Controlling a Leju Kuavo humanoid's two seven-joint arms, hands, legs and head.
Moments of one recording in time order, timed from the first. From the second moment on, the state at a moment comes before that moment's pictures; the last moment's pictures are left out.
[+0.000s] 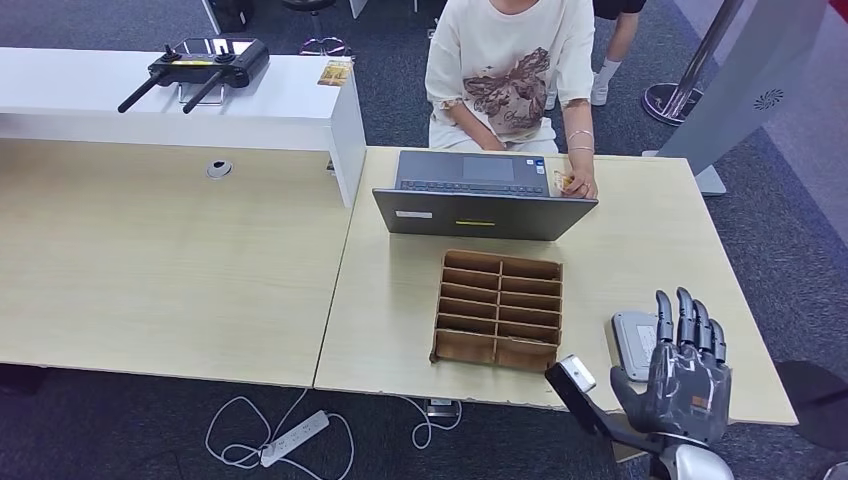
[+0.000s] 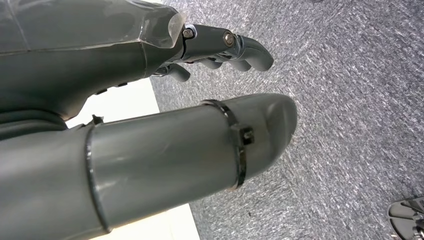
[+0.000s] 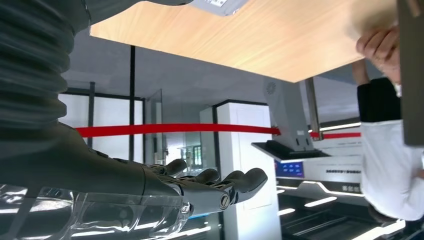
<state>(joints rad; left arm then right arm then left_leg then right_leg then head) -0.12 0.01 -1.55 -0.13 0.92 0.27 0.10 0.19 0.01 0.07 -1.90 1.52 -0.10 0.21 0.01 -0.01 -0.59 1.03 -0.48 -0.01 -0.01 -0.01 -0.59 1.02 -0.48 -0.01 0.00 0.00</state>
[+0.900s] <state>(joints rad) -0.12 0.02 -1.55 -0.13 0.93 0.25 0.08 0.05 -0.10 0.28 -1.74 1.42 -0.06 0.17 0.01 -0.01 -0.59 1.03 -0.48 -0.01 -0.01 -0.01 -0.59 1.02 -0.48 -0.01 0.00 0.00</state>
